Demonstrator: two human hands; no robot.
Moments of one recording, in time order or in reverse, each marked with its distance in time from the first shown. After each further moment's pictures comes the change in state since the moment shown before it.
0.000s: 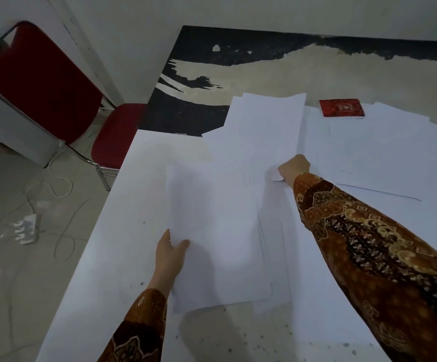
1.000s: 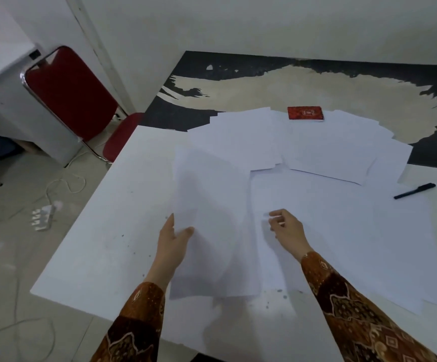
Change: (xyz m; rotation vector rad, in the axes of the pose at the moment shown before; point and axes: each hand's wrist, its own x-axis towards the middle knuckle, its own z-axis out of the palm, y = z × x) left_hand -0.158 -0.003 0.063 -0.134 -0.019 0.263; right_hand -0.170 0.182 -0.142 0.157 -0.393 -0.342
